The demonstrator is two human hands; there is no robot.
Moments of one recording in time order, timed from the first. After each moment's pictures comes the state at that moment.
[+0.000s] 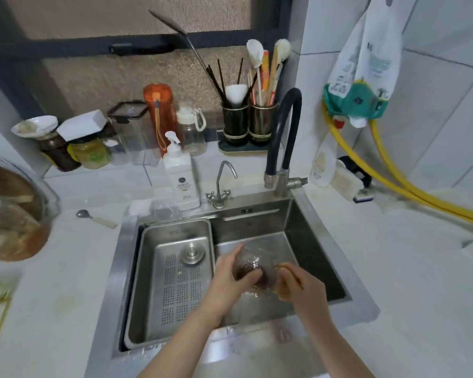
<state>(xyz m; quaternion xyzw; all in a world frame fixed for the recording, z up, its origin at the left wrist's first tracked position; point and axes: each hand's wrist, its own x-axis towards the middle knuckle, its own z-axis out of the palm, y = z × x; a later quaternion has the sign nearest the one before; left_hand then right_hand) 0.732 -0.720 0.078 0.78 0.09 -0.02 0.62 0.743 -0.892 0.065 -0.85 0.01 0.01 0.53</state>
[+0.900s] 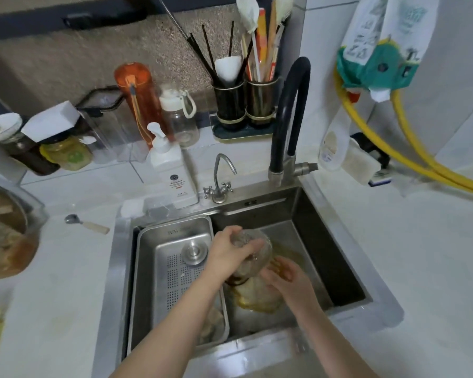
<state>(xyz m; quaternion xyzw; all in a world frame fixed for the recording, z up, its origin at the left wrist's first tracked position) 0.832 -0.694 0.069 0.85 0.16 -0.10 0.49 0.787 -0.852 0.045 -0.70 0.11 0.19 0.69</state>
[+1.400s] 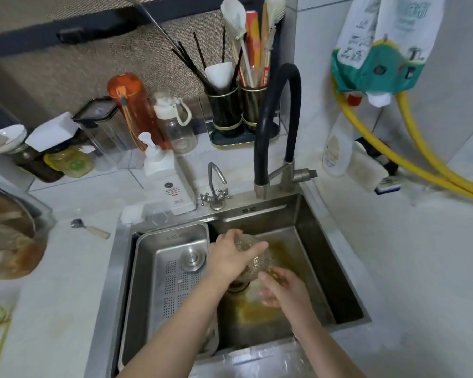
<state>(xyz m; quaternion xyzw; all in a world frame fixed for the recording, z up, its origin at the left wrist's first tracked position) 0.859 -0.728 0.071 0.91 0.19 -0.10 0.35 0.813 -0.874 0.037 -0.64 0.14 0.23 0.72</state>
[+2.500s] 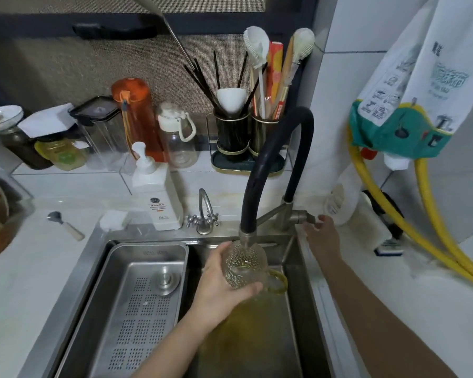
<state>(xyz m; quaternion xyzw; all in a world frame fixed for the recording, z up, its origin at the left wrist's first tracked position) 0.880 -0.763 0.083 0.80 0.15 0.04 0.58 1.058 -0.944 0.048 -0.82 0.12 0.05 0.56</state>
